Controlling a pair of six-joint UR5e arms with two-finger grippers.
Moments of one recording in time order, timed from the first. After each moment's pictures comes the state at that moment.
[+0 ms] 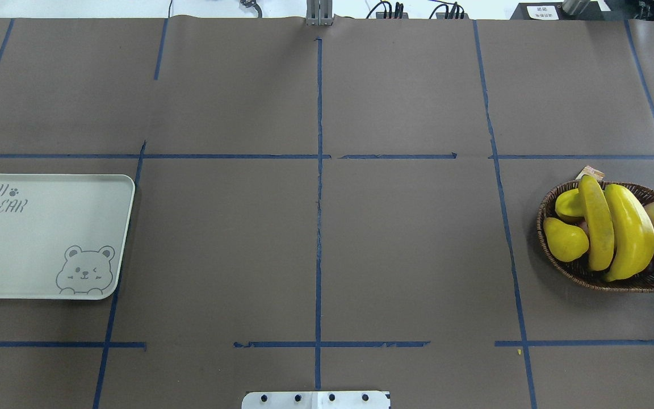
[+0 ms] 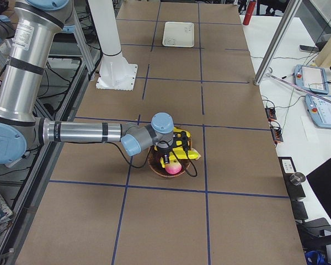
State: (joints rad) left arm -1.55 -1.53 -1.66 -1.67 -2.41 -0.11; right arm 1.21 -1.88 1.83 -1.07 2.33 0.41
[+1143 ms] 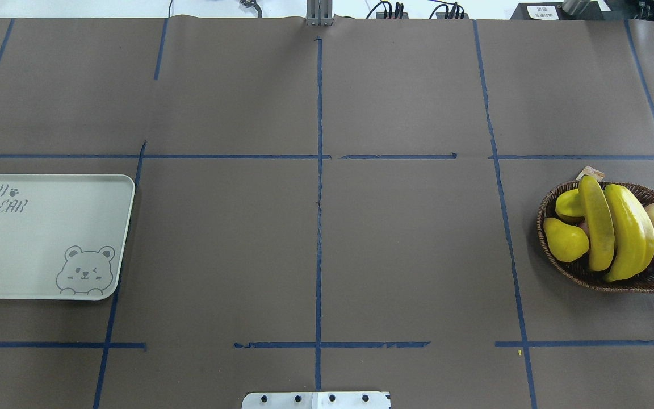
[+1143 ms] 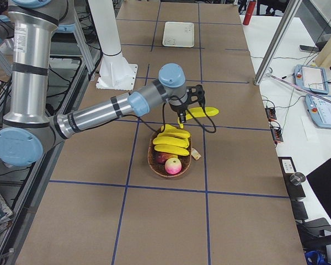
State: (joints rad) left arm -1.55 -1.53 -1.66 -1.68 -2.47 -0.12; right arm 1.33 -1.61 2.08 -1.45 2.47 0.41
